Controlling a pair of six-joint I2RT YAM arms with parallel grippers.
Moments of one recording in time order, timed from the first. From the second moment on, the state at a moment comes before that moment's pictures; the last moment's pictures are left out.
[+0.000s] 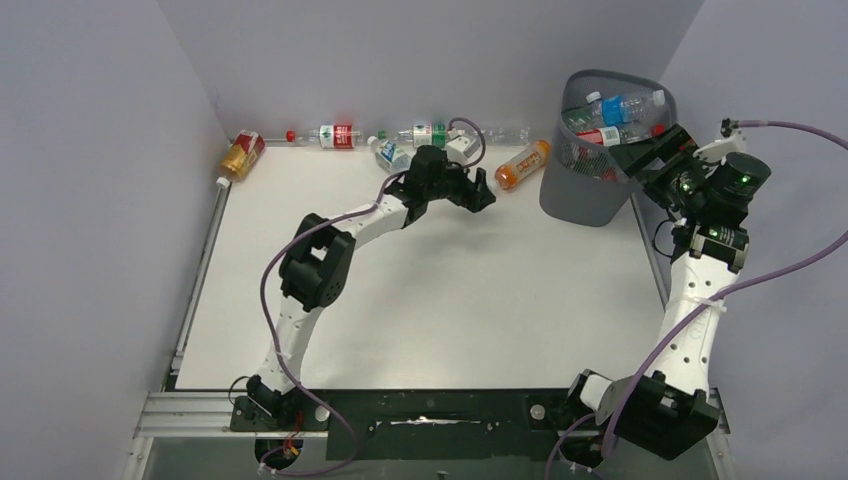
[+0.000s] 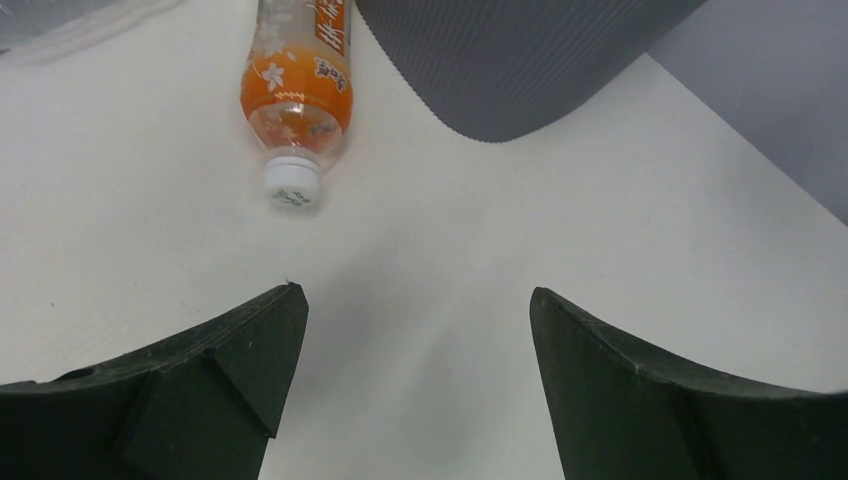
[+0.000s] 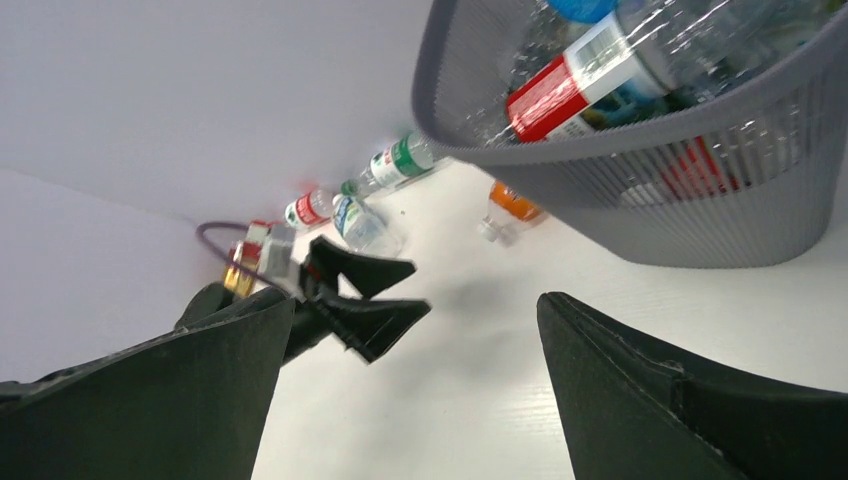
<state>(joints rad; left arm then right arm) -0.63 2.25 1.74 0.20 0.40 -0.28 -0.49 1.18 1.33 -0.40 -0.65 0.59</state>
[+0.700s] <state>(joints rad) -0.65 2.76 2.33 0.16 0.30 -0.04 -0.35 1.10 1.26 -0.58 -0.56 0.48</state>
